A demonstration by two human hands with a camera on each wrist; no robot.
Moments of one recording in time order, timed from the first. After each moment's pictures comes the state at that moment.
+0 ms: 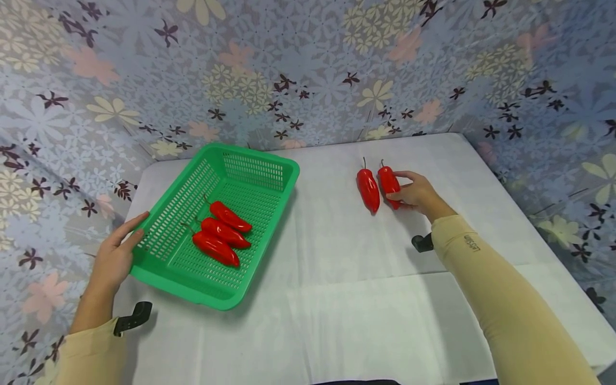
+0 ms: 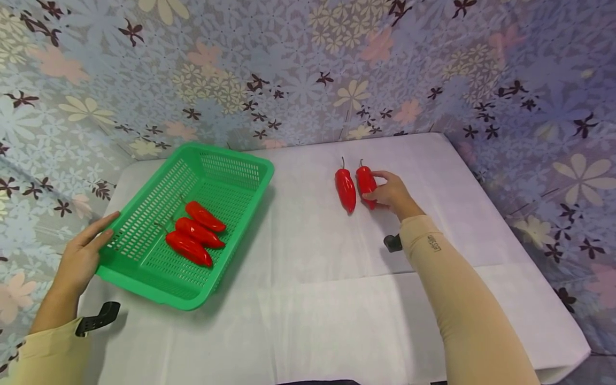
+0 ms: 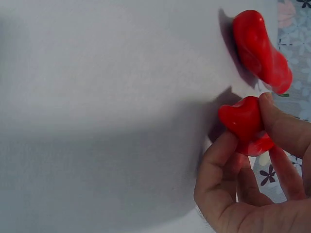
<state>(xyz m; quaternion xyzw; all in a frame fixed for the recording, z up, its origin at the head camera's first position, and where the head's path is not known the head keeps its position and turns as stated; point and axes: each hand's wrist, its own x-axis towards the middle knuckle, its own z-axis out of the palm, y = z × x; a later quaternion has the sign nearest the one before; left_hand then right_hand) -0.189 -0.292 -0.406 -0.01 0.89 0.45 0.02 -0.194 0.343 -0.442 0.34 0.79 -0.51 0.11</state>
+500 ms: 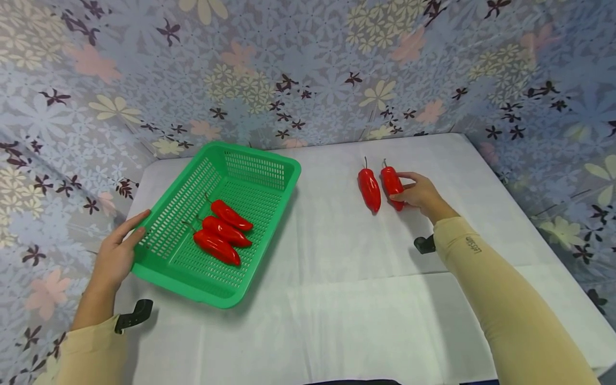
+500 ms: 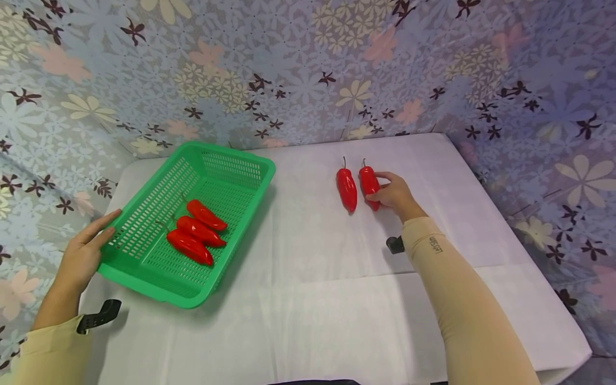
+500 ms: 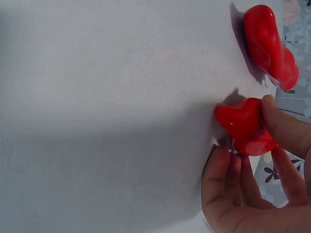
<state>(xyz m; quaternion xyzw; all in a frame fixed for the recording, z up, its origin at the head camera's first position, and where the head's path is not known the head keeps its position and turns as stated) -0.190 -0.291 -0.405 -0.02 0.89 0.45 0.02 -0.189 0.346 -0.441 0.33 0.81 -0.47 0.10</state>
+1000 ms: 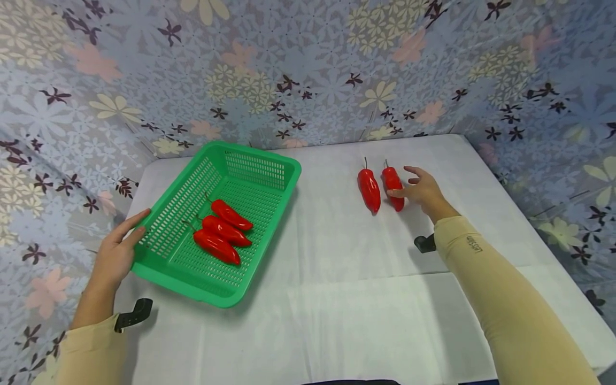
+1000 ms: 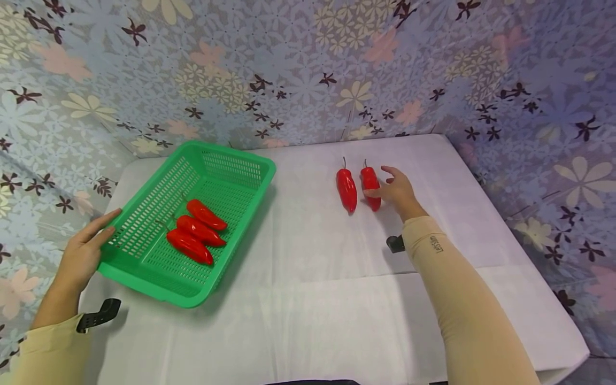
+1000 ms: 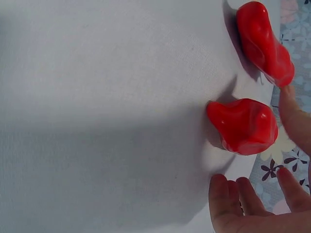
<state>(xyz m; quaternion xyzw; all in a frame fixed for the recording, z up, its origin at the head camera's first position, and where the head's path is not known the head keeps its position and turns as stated) -0.190 -0.292 -0.404 -0.01 0.89 0.46 0.03 -0.215 0.381 -0.478 0.35 0.82 -0.45 0.07</state>
